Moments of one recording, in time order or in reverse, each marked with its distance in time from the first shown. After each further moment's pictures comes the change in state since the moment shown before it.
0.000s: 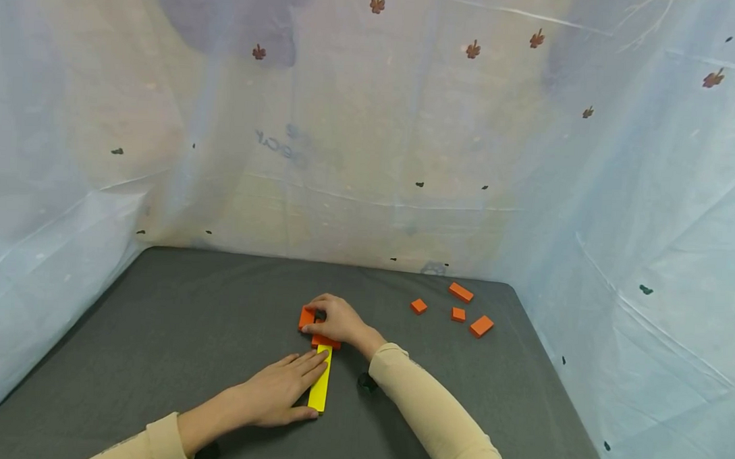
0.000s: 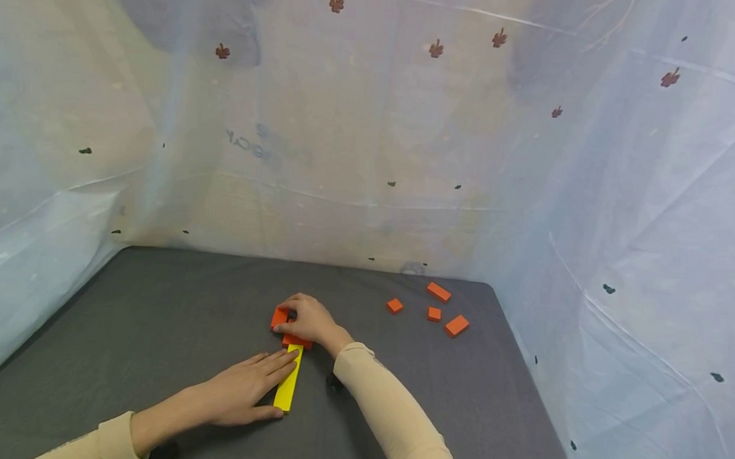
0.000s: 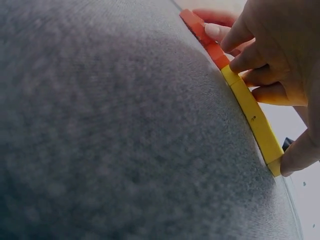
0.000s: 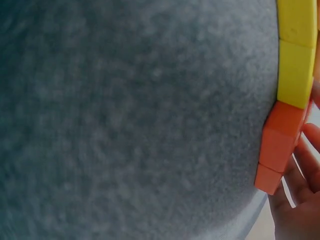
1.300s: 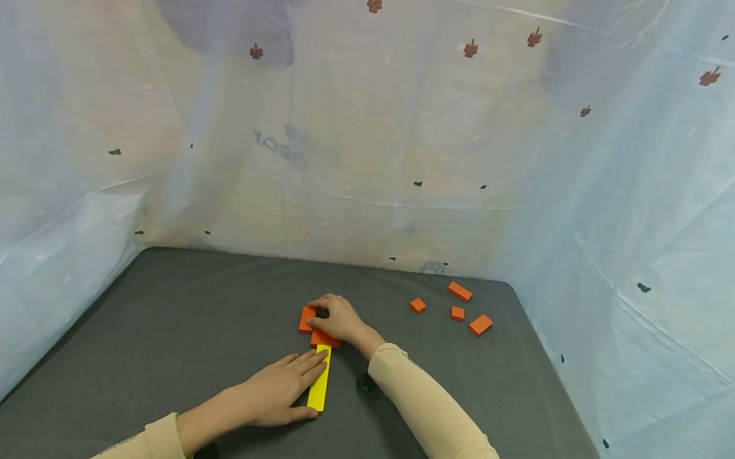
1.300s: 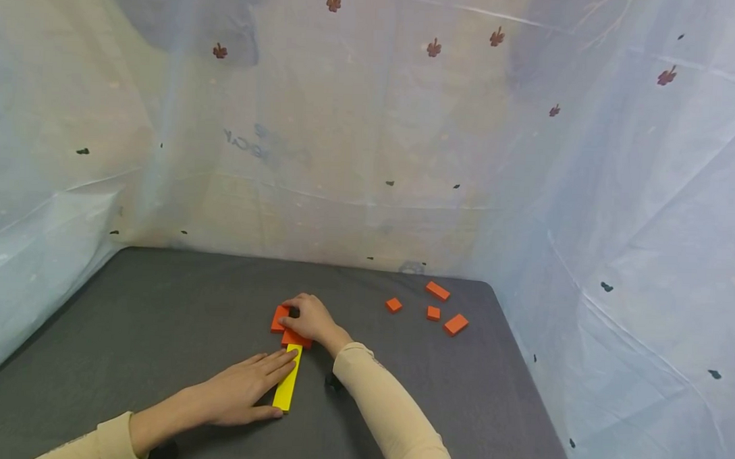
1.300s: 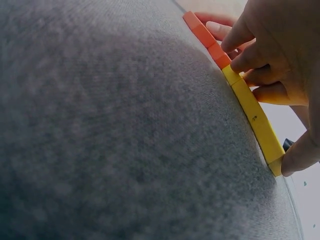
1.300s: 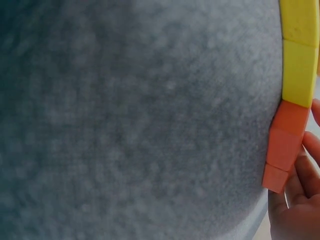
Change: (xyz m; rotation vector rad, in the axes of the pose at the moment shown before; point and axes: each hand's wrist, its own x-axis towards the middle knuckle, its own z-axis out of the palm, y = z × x) left_hand -0.001 0.000 0.000 -0.039 0.011 0.001; right_hand 0.000 0.003 0.002 0.083 0.034 0.073
